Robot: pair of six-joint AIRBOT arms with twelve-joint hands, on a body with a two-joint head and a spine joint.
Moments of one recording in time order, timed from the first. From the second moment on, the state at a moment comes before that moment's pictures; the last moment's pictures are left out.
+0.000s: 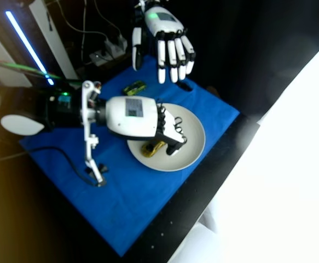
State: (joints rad) left arm 1.02 -0.83 0.78 -0.42 -1.09 1.34; right arm -0.48 -1.42 1.44 -0.04 0.35 -1.19
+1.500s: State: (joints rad) left arm 1.03 -0.83 0.78 -0.42 -1.10 1.34; right arm -0.50 -1.48 1.51 -0.02 0.31 -1.19
